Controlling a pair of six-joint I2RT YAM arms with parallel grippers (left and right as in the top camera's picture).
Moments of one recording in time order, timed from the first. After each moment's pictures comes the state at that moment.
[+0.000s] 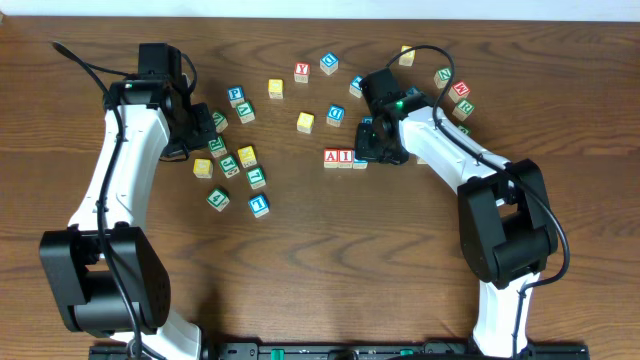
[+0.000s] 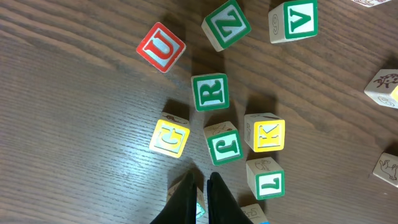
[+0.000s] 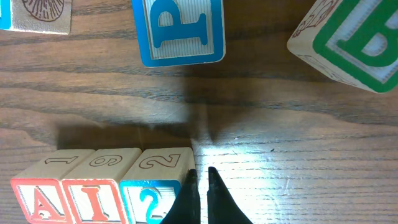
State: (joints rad) left arm 0.04 1.77 1.46 -0.98 0.05 -0.27; right arm 0.41 2.10 1.53 -0.76 -0.06 0.52
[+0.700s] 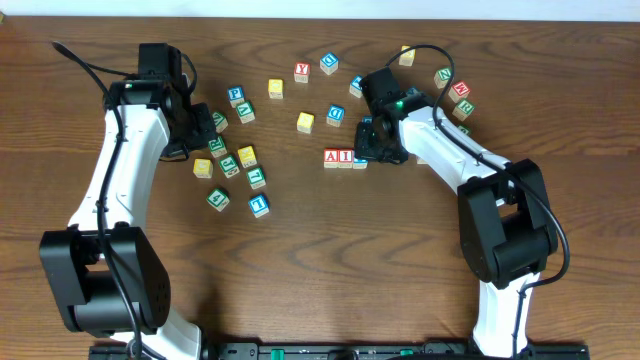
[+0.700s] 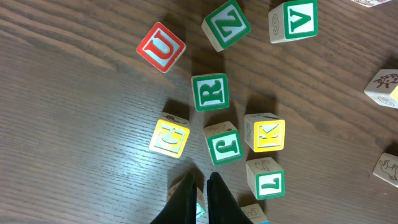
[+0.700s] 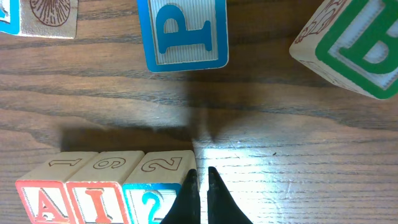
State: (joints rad) left arm 0.04 1.77 1.46 -0.98 0.05 -0.27; right arm 0.41 2.10 1.53 -0.75 -0.06 0.51
